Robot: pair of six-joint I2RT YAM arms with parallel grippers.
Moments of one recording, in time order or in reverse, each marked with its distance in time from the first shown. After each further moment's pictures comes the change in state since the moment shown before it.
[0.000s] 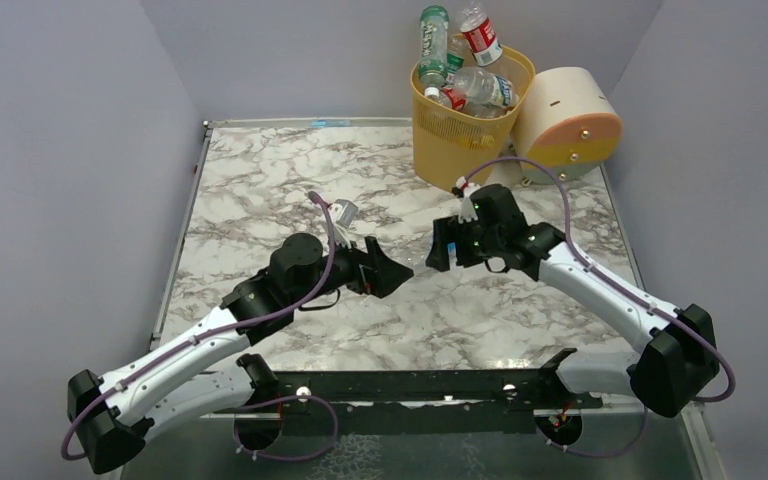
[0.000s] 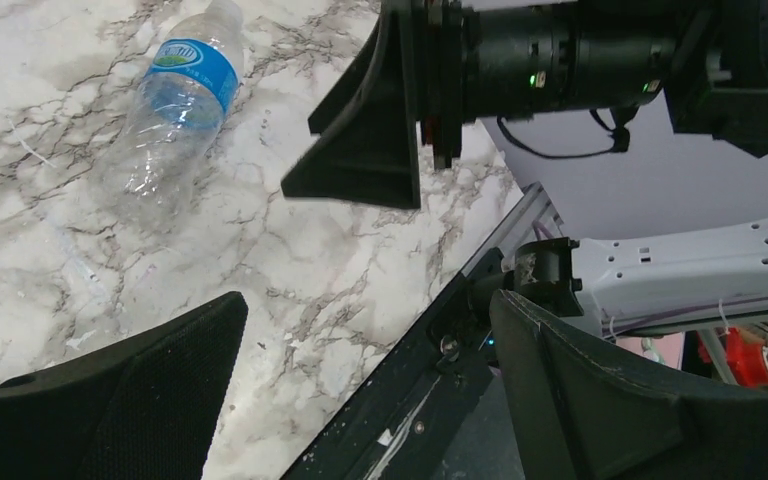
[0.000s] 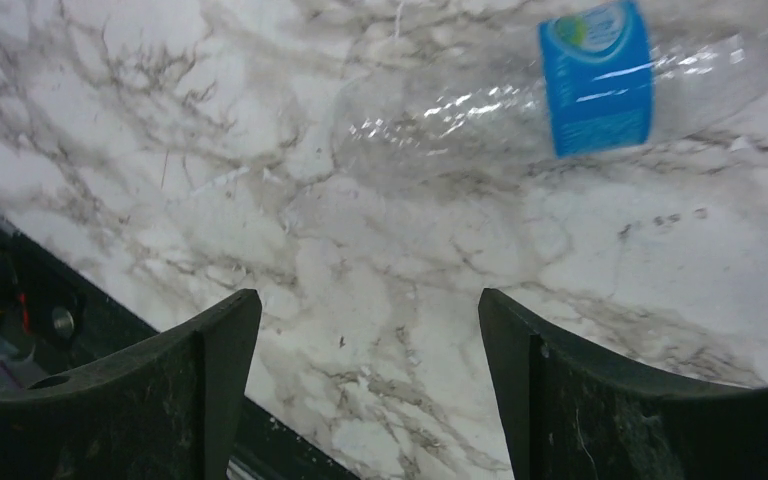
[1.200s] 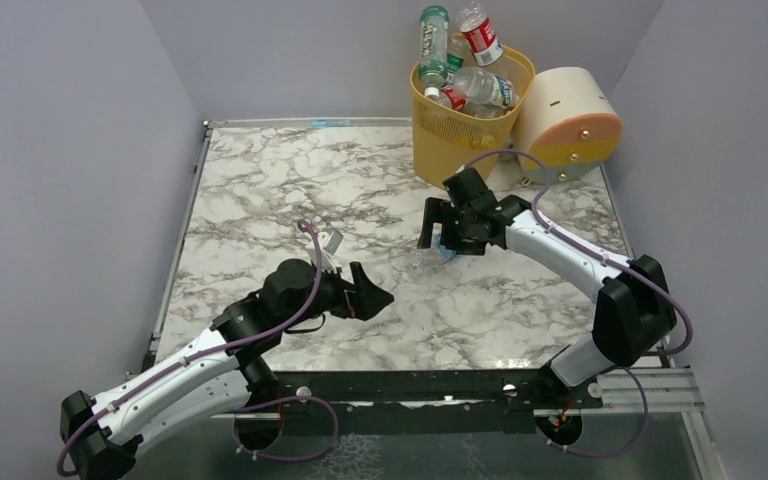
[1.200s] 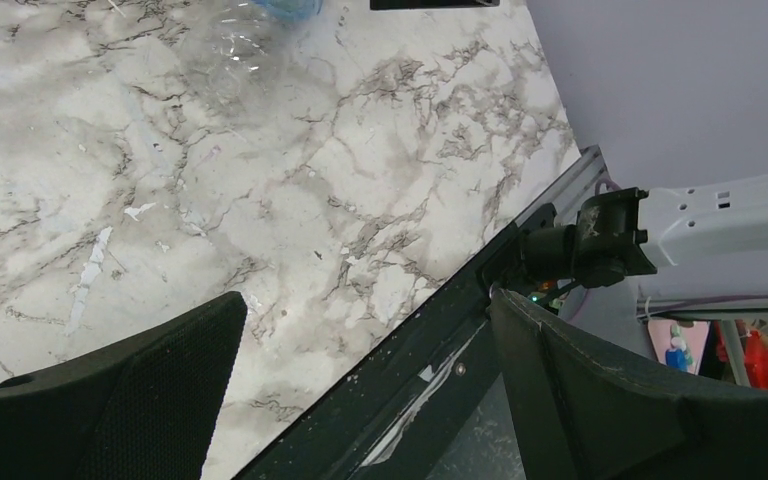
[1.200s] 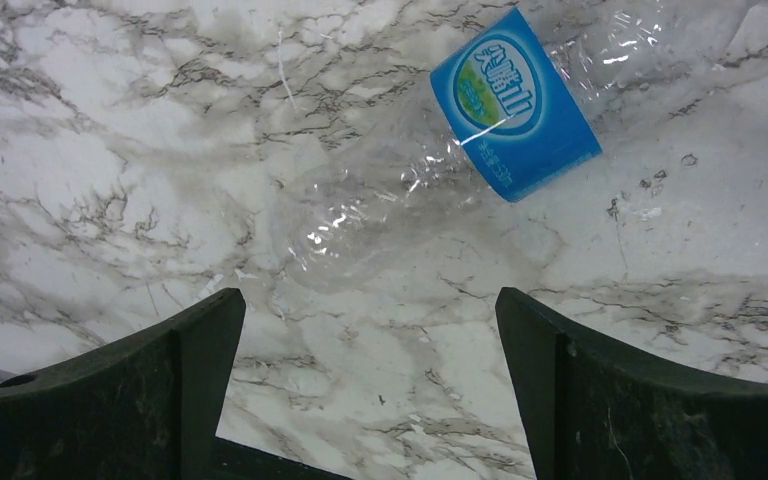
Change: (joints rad) left arm 0.000 -0.198 -0.194 -0.132 -0.040 -0.057; right arm 0.049 0.264 0.186 -0.118 0.181 0.304
